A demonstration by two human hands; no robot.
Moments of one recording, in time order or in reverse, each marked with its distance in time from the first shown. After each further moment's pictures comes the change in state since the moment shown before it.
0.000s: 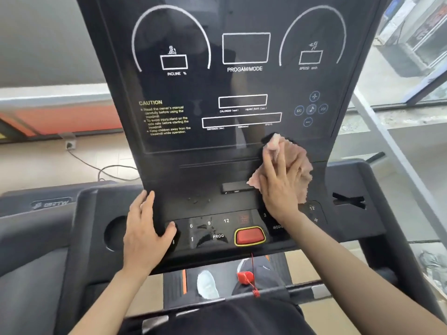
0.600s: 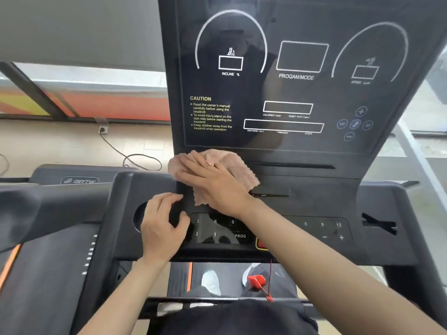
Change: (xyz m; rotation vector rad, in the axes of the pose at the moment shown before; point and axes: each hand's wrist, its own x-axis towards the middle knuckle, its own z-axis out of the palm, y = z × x) left_hand -0.004 -0.011 -0.011 -0.092 0.276 0.124; right_hand 0.040 -0.175 0.008 0.328 -0.328 -0.792
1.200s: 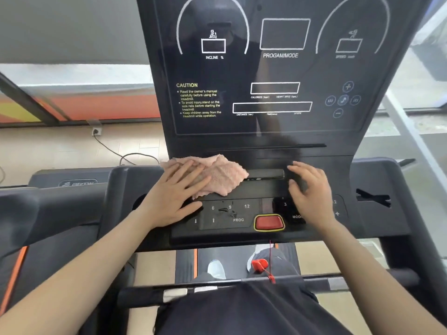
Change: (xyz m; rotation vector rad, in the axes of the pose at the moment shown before) left_hand 0.063 -0.032 0.011 0.578 -0.670 0.743; right_hand -0.180 0.042 -0.036 0.024 0.539 0.803
